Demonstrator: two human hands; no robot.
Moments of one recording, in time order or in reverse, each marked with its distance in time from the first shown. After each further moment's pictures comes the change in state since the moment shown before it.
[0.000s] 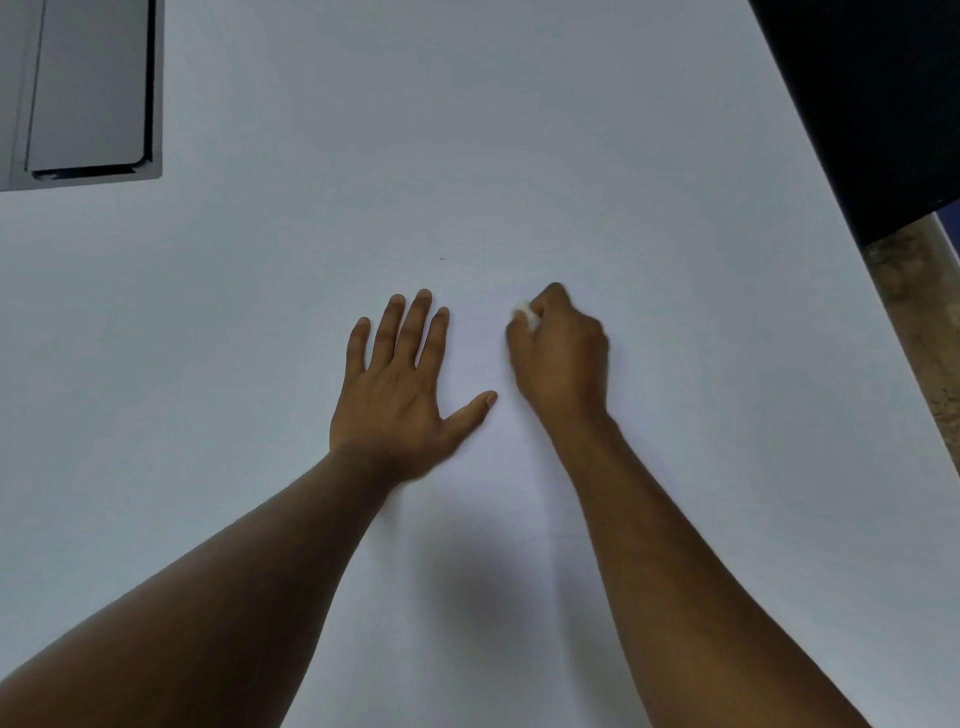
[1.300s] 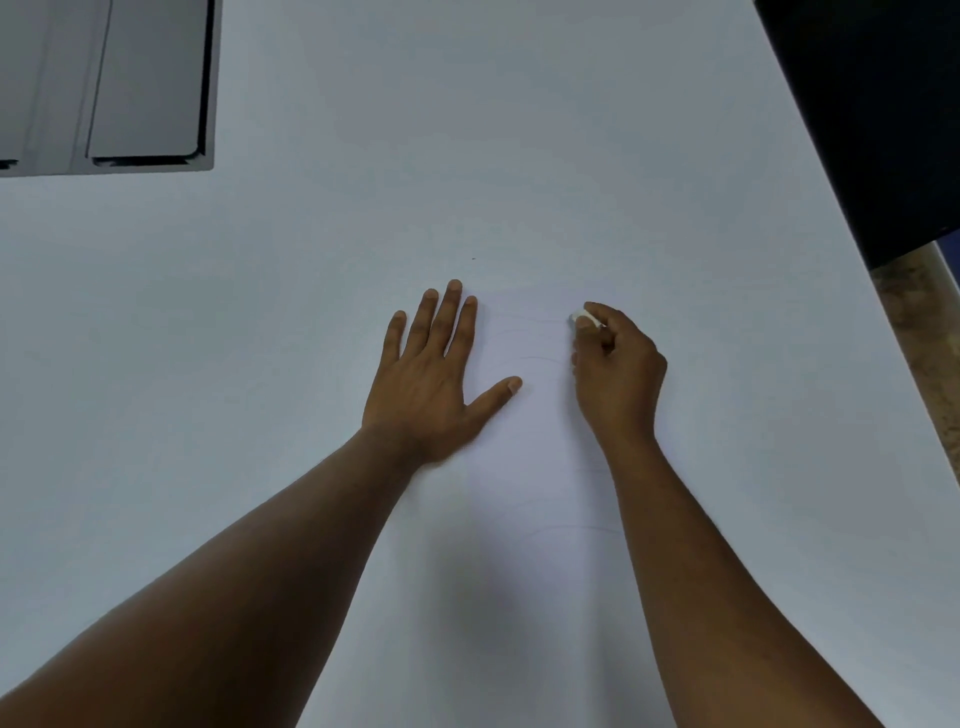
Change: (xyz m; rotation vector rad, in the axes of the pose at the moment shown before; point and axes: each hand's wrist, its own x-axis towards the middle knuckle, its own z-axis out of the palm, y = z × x) left_hand 0.000 -0.003 -0.004 -0.135 0.000 0.014; right_hand -0.017 0.018 -0.011 0.369 0.031 0.252
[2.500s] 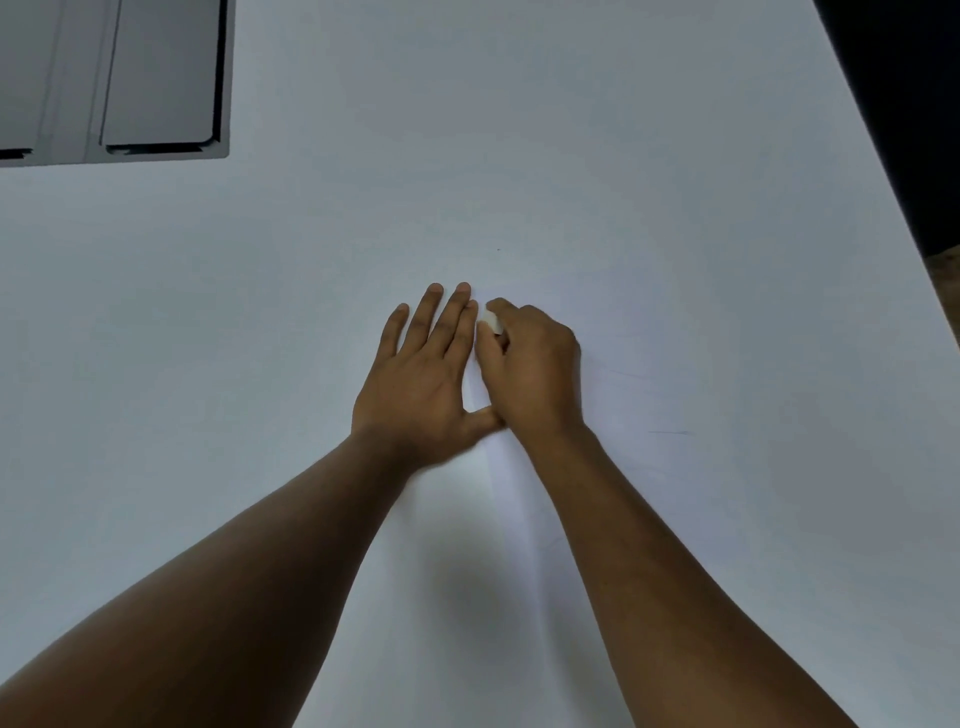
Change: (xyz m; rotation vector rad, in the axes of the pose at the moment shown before) left_hand -0.008 -0.028 -0.002 0.098 -0.001 0.085; right_hand -0.032 -0.040 0.070 -0.364 -0.137 -0.430
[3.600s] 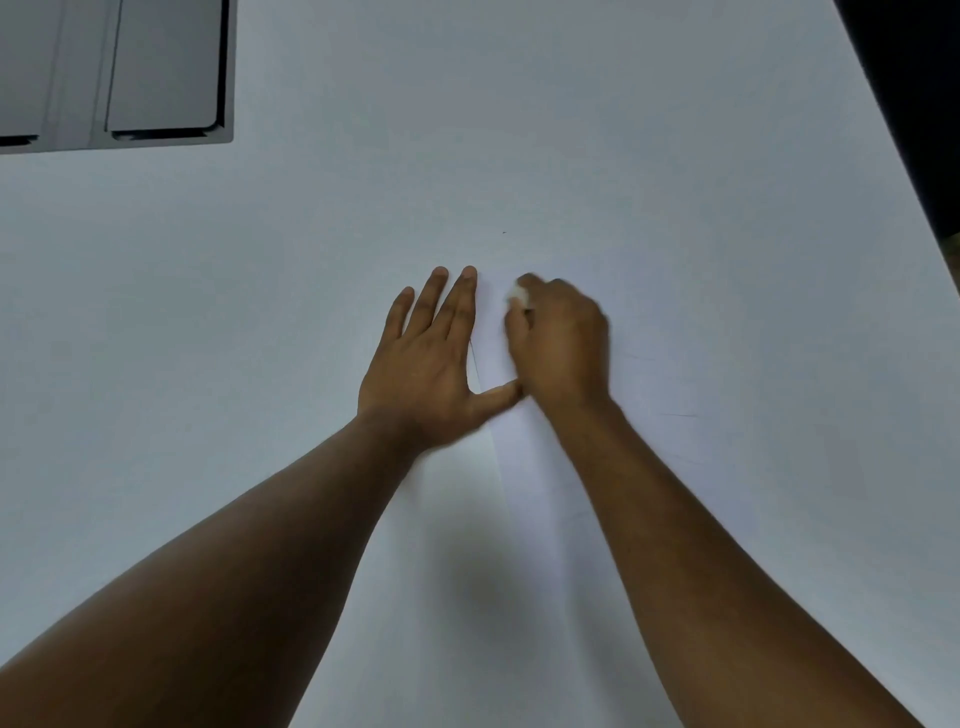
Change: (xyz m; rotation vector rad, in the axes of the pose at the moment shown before) left_hand 0.000 0.002 -0.001 -0.040 0.022 -0.037; right_hand 0.010 0.017 -0.005 -0.110 0.048 -0.015
